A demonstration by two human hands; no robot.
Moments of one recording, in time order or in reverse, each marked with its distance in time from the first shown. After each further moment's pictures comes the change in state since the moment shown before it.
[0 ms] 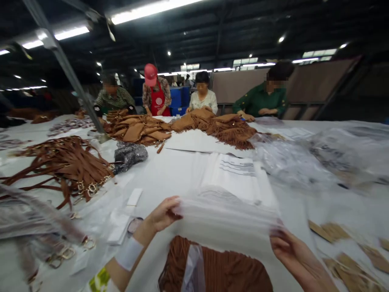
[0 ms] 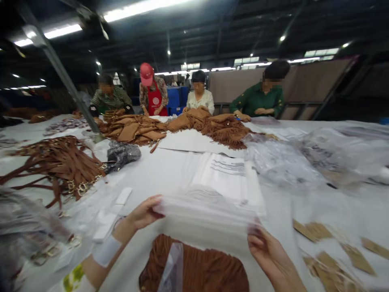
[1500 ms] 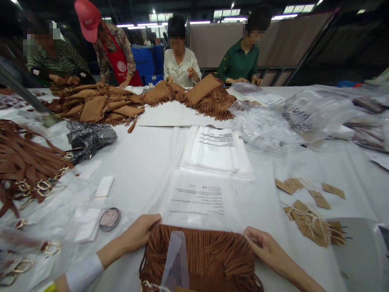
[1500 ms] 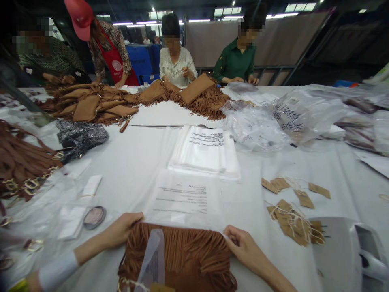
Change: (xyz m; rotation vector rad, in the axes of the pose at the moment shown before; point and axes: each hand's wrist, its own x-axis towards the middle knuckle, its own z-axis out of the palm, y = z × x) left_hand -0.026 -0.060 -0.058 1.490 -0.334 0.058; right_hand -0.066 0.042 -0.049 -1.175 -0.257 0.166
